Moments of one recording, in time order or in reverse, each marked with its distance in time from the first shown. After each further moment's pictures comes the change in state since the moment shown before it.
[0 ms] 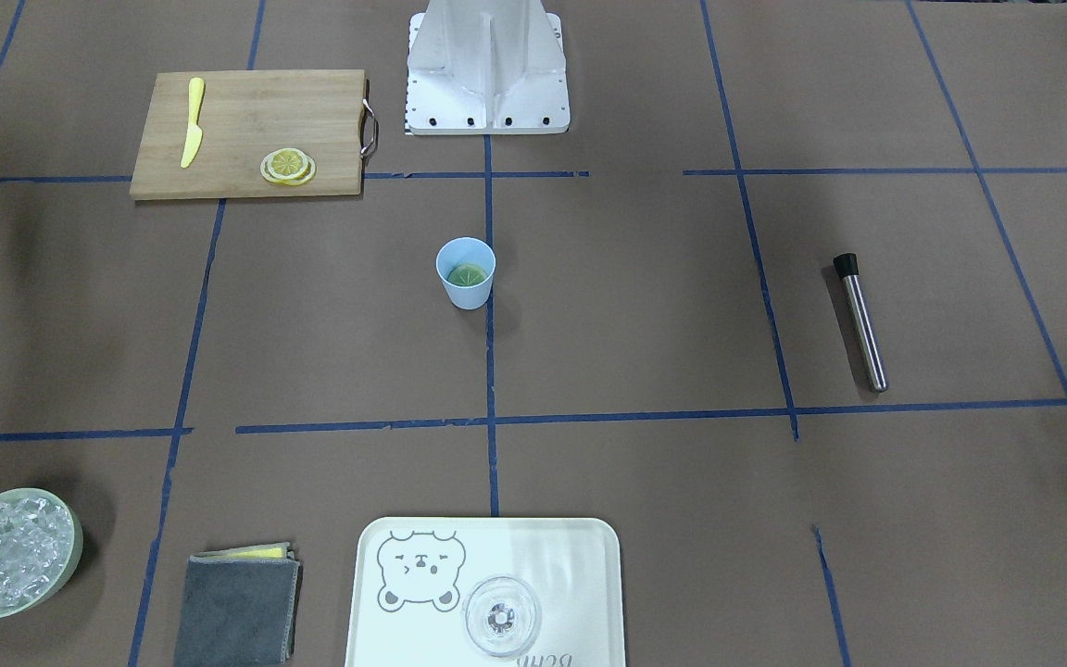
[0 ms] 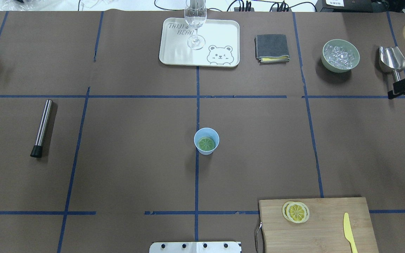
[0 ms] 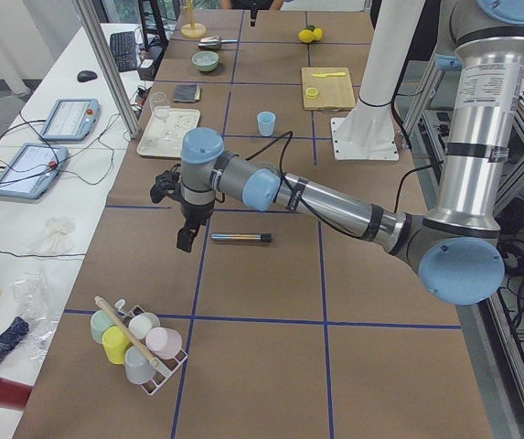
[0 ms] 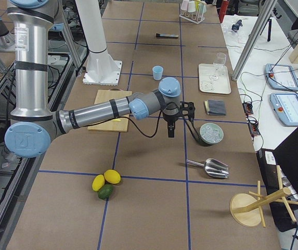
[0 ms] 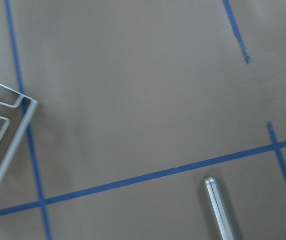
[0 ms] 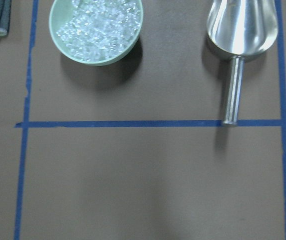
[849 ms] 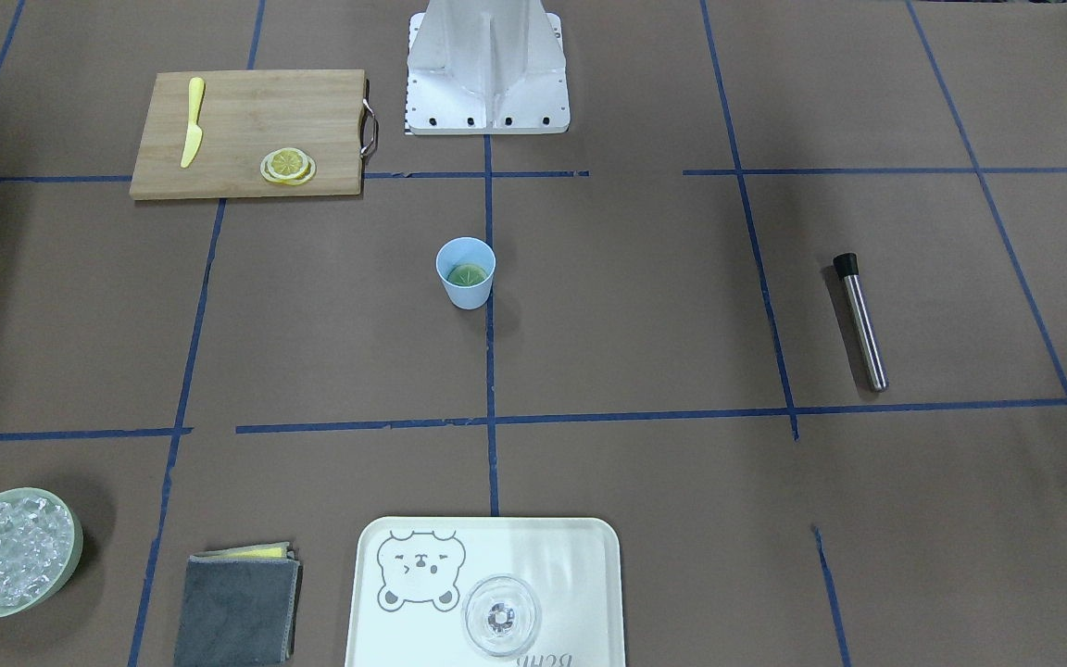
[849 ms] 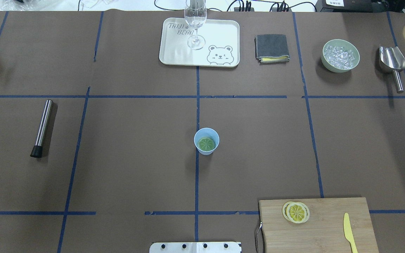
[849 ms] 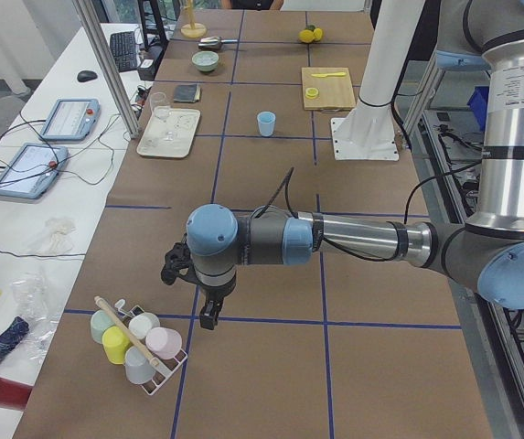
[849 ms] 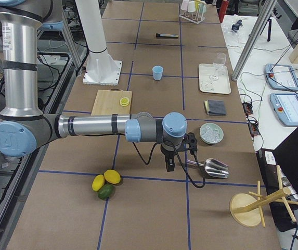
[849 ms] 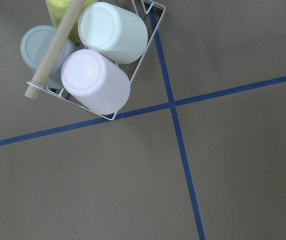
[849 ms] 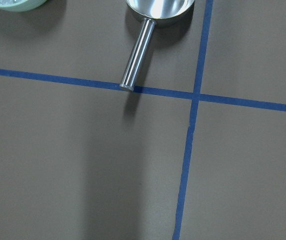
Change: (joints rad) left arm -0.143 0.064 0.071 0.189 -0.117 0.242; right arm 0.188 0.010 -0.142 -0.227 0.071 -0.504
